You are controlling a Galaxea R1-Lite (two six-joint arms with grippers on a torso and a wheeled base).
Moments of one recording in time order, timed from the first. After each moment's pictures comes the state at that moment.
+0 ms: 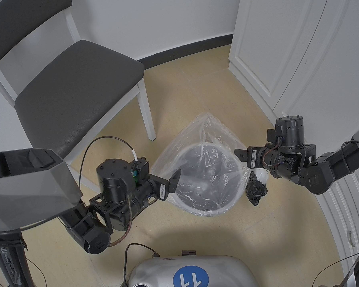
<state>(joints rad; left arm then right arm) -0.61 2.15 -0.67 -1.35 0.19 0.03 0.43 1.96 -0.97 -0.60 -0.24 0.22</state>
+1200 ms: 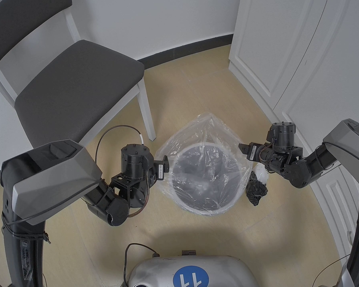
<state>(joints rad) -0.54 2.33 -1.04 -1.05 0.45 -0.07 0.29 2.22 -1.14 -0.74 -0.20 0.31</state>
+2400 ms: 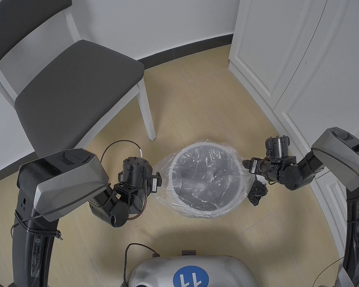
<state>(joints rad) -0.48 2.45 -1.08 -0.97 0.45 -0.08 0.23 2.38 -1.23 -0.63 -0.19 0.33</state>
